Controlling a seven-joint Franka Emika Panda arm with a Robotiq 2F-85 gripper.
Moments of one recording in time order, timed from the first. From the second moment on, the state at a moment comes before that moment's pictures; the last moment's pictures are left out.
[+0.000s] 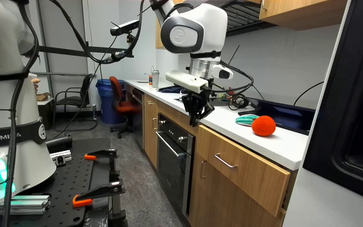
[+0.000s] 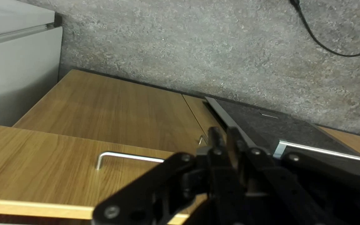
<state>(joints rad) 0.06 0.10 -0.04 -2.45 0.37 2.55 -0.68</state>
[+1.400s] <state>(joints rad) -0.19 0.41 0.23 -2.30 0.48 2.81 -0.91</state>
